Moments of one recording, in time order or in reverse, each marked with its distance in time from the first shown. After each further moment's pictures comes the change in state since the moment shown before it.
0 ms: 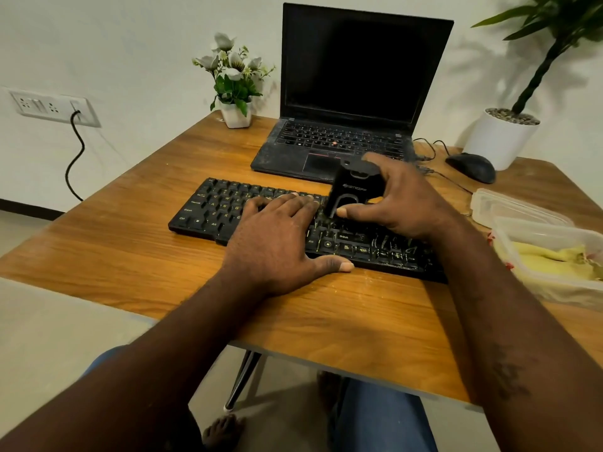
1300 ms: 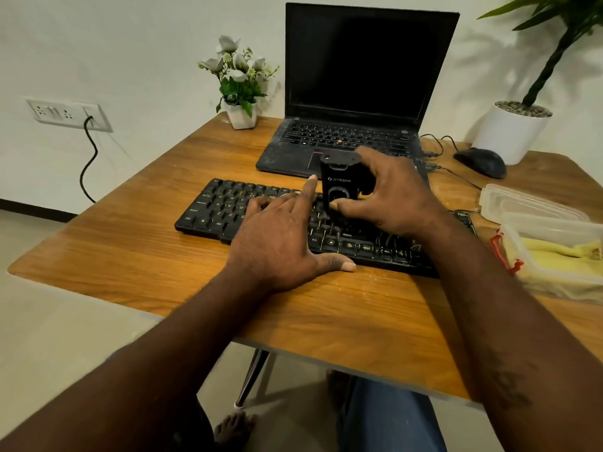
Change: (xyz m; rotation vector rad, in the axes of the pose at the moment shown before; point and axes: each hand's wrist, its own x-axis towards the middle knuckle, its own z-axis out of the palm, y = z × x) left_hand 0.002 -0.003 0.006 -0.121 0.061 -0.016; right_hand 0.002 -0.013 0.015 -0.081 0.071 -0.056
